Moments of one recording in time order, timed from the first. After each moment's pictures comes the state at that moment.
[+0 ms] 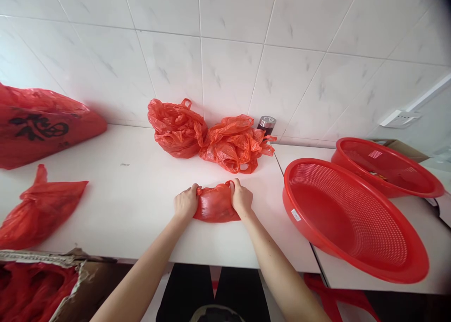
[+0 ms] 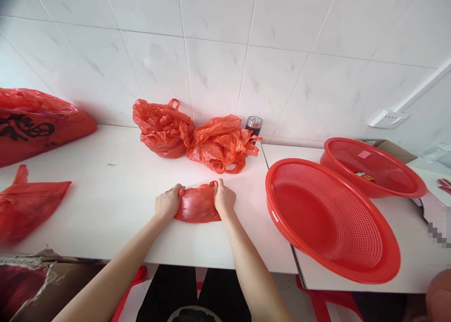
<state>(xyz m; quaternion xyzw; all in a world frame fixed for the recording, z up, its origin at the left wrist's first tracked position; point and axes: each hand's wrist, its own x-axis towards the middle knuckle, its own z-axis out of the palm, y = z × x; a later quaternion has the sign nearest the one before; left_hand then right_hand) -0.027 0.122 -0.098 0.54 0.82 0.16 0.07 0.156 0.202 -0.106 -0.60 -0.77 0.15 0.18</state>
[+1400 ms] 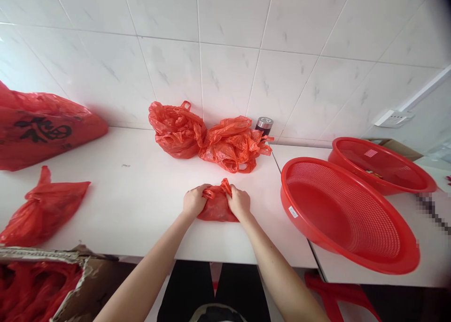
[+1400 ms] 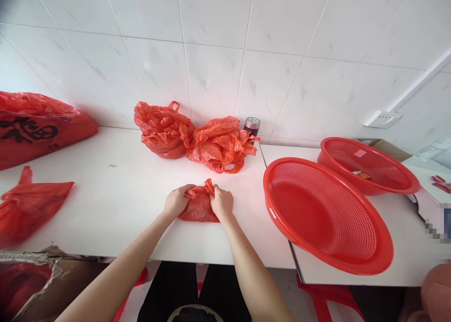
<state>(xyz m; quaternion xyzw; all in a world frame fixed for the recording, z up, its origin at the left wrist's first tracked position) -0.008 0.128 -0.088 0.60 0.76 0.19 0.13 0.159 0.186 -0.110 -0.55 -0.82 0.08 0.13</state>
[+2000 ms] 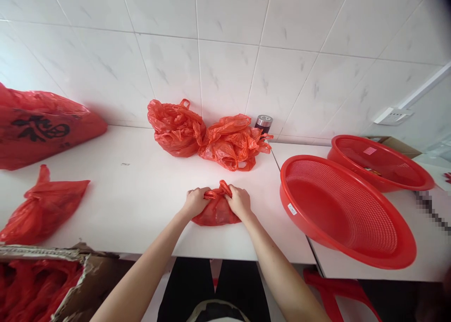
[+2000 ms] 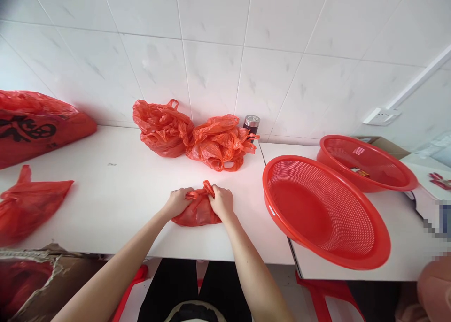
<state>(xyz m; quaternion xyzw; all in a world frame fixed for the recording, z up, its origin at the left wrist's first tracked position) -0.005 0.123 -0.082 0.63 0.72 0.19 0.20 0.166 0.182 -0.109 -0.52 -0.83 0.12 0.17</state>
